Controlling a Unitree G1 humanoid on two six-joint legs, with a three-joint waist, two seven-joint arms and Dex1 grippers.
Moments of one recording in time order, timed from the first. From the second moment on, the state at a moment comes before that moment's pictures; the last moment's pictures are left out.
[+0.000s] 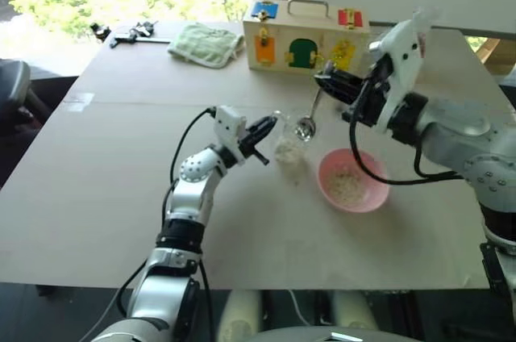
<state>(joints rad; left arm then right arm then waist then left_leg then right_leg) -0.51 0.26 -0.01 0.32 -0.27 -0.03 -0.72 -0.69 -0.65 0.16 -0.49 0.88 0.79 0.18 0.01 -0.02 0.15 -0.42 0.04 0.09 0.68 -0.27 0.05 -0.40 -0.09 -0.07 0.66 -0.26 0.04</state>
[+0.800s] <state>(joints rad) -0.52 0.23 -0.01 0.33 -0.26 -0.02 -0.72 -0.58 -0.33 0.00 -0.44 0.83 0.97 0.14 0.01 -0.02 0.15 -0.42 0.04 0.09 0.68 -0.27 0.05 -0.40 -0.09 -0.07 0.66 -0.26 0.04</state>
